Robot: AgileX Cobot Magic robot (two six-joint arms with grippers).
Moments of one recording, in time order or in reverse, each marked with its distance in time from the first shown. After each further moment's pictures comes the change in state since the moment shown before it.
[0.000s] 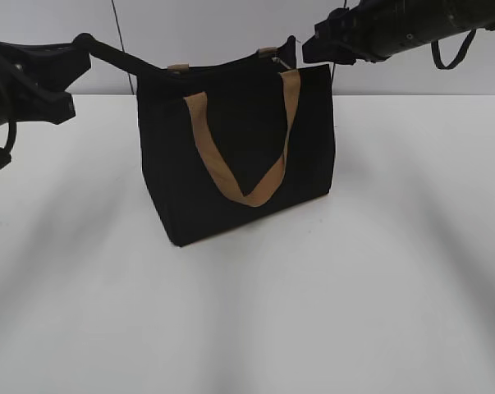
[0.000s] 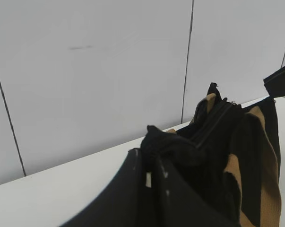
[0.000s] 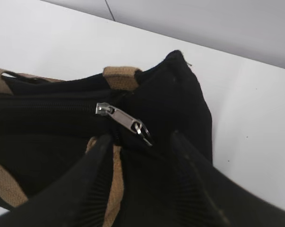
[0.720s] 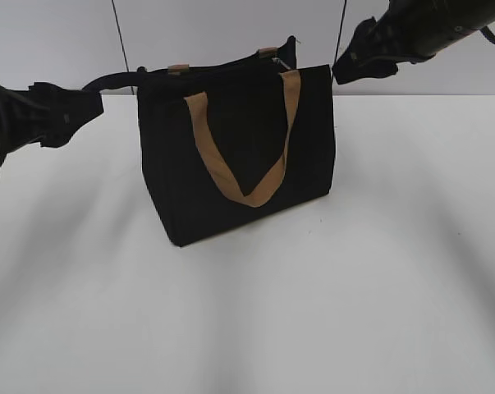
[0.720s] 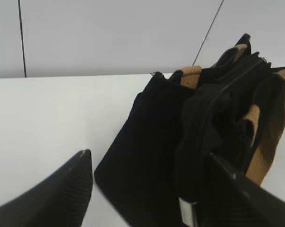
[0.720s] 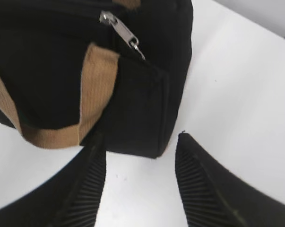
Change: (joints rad) left arm 0.000 -0.027 0.000 0.110 0.257 -0.363; right arm -0.004 -0.114 -0.001 -0.438 0.206 0.215
